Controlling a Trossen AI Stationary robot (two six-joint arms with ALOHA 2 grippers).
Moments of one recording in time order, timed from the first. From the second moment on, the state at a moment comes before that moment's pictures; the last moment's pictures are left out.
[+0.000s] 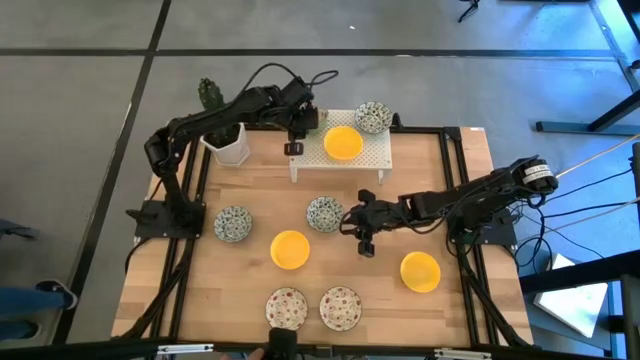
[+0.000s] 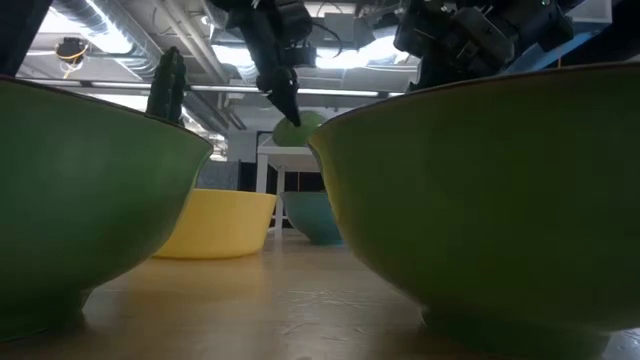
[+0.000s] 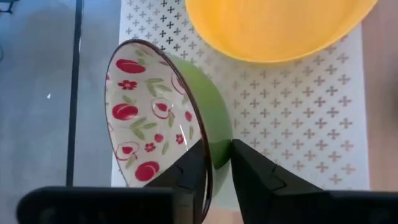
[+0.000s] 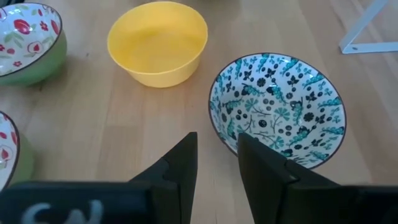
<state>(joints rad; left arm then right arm) 0.55 1.78 1.70 -0.90 -0.04 0.59 0.18 1.41 0.79 -0.02 0.17 0.16</state>
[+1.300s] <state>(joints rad) 0.40 1.79 1.66 -0.93 -0.44 0.63 0.18 1.41 0.79 -0.09 0.25 0.18</state>
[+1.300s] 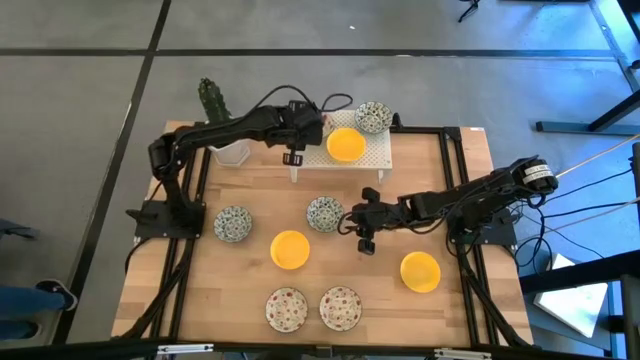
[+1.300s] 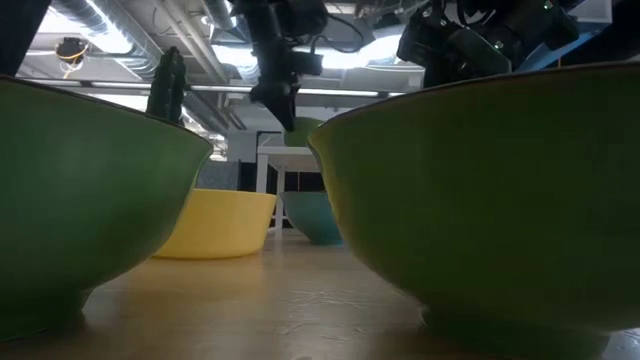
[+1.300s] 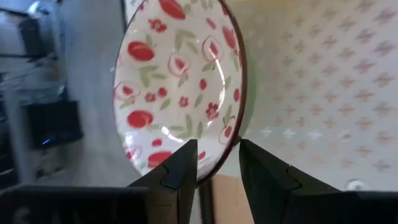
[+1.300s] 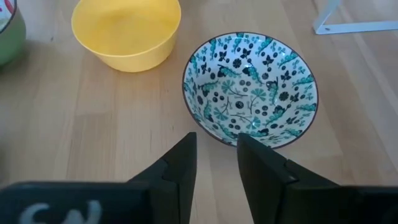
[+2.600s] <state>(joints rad) 0.40 1.81 1.69 -0.93 -0.68 0.62 0.18 1.41 0.79 -0.09 0.31 0.17</state>
